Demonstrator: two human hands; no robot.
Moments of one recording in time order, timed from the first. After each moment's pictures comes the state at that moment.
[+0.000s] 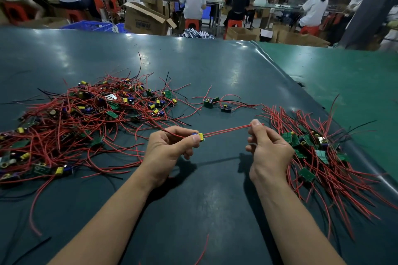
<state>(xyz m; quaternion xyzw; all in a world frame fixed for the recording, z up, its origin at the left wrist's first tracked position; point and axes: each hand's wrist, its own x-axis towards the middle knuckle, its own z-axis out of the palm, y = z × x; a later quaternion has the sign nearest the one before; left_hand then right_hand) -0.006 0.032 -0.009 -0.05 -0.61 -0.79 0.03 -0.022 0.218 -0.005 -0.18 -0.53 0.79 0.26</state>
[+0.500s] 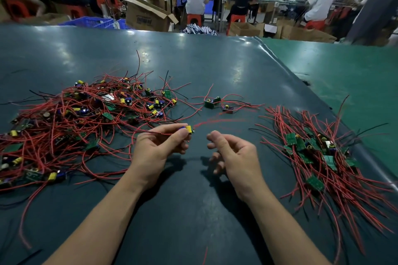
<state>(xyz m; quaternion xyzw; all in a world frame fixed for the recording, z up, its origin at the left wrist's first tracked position) -0.019 0.019 -0.013 -0.03 -0.59 -0.80 0.08 -0.010 0.188 -0.011 0.00 -0.67 0.74 0.02</state>
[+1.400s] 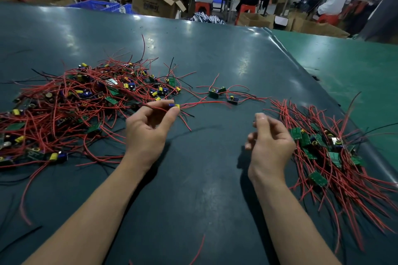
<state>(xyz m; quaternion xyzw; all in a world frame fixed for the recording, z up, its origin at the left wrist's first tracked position) -0.027 0.013 -0.016 0.01 -0.68 -0.67 0.29 -0.027 0.210 -0.009 -0.13 -0.55 0.78 0.28</state>
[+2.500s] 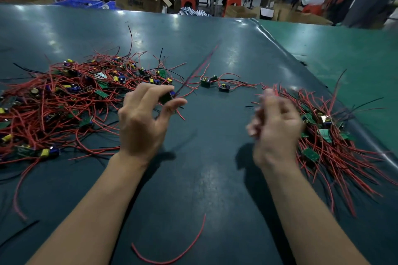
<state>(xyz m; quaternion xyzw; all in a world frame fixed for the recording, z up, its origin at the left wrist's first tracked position) -0.012 0.012 -0.003 -0.16 -0.80 -0.32 0.48 -0.003 0.220 0.014 -0.06 -0.51 0.83 0.23</state>
